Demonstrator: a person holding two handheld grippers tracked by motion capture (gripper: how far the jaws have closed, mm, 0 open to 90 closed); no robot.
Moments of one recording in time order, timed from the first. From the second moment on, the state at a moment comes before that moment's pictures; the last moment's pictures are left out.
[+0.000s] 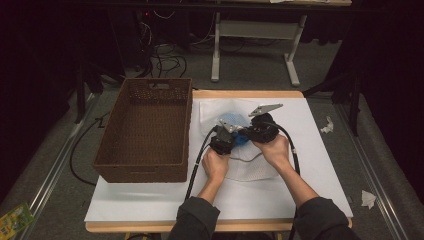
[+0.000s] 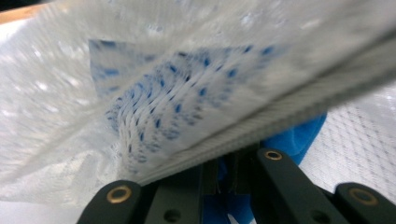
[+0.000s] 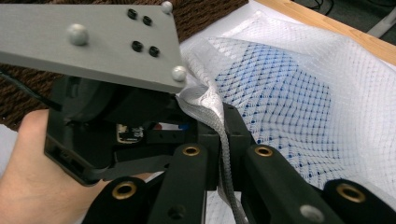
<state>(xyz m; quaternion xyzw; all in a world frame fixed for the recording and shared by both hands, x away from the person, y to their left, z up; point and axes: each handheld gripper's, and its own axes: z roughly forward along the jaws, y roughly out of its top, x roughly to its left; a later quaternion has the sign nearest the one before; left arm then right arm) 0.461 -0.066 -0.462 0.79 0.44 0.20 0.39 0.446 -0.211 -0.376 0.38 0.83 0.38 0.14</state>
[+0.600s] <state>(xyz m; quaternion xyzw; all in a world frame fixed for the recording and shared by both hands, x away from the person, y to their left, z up) 0.458 -0.061 -0.464 0.81 0.44 0.15 0.35 0.446 -0.209 -0.373 0.38 0.84 0.38 0.14</state>
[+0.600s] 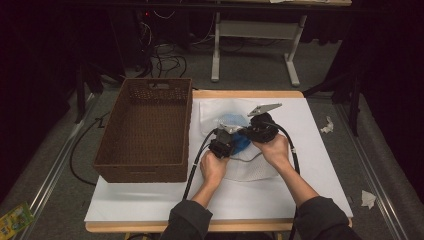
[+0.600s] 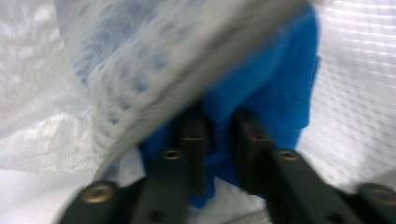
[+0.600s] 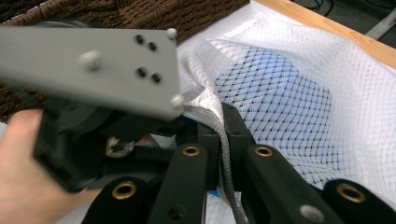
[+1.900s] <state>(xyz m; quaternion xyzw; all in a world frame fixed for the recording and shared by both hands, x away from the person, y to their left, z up) 0.419 -0.033 -0.399 0.82 0.39 0.20 0.37 0.440 -0.215 -0.371 0.37 0.83 0.39 0.15</state>
